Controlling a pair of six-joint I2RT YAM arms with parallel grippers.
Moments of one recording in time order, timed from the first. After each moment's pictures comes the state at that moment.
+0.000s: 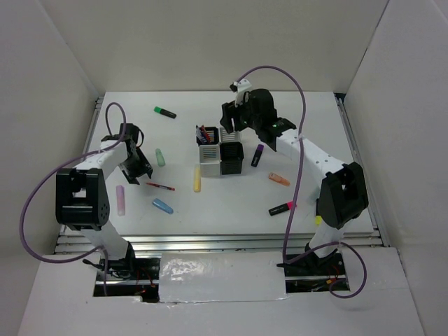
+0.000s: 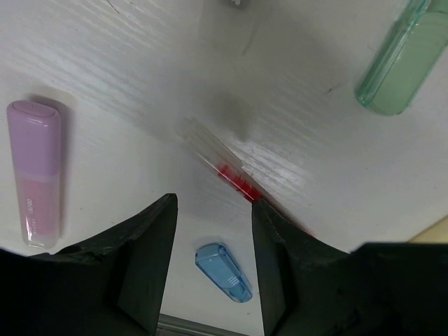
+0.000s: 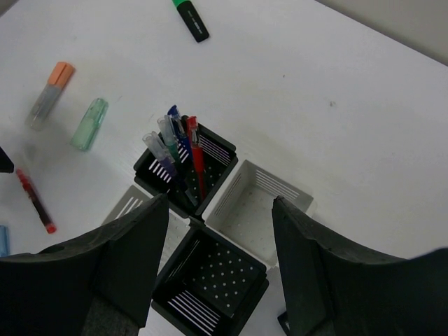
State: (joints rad) left arm 0.02 1.67 1.13 -0.77 -0.08 -0.61; right arm 0.49 1.72 1.45 -0.09 -0.16 0.02
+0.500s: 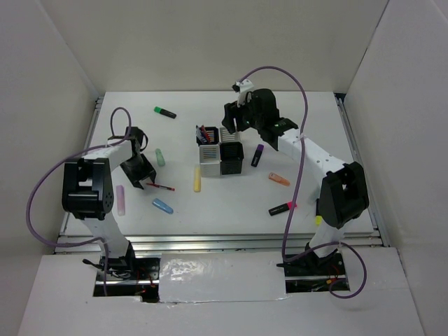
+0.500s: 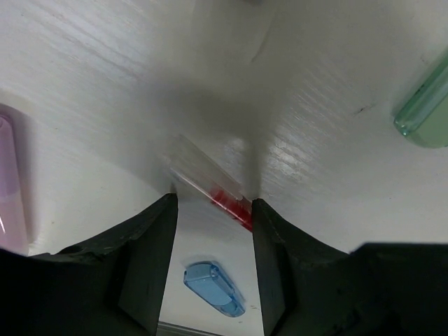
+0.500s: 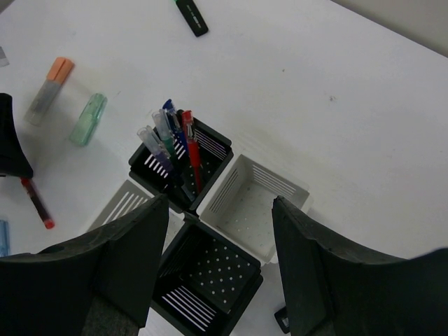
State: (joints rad) left arm 0.01 1.80 1.15 -0.78 -0.07 -0.66; right arm 0.47 1.72 1.43 -0.09 -0.20 0.02
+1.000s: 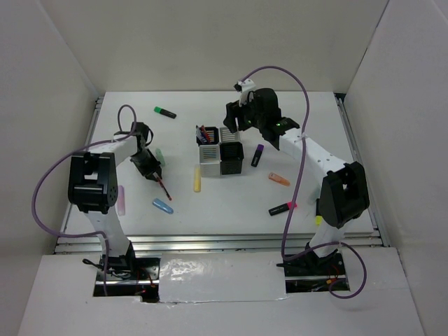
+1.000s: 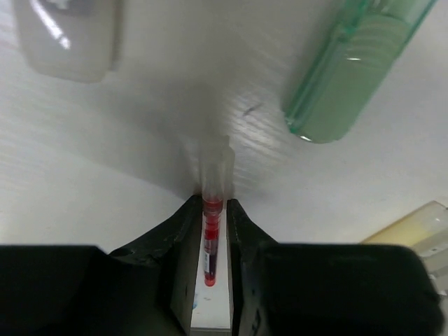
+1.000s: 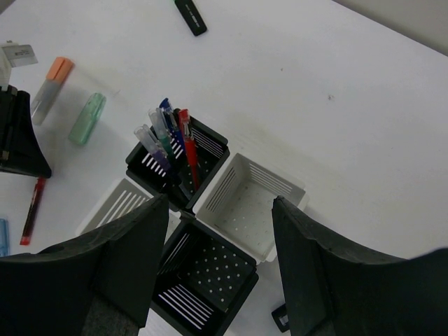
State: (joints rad) left arm -0.02 1.88 1.23 -0.75 0.06 -0.69; right arm 0.45 1.72 1.43 -0.09 -0.22 0.02
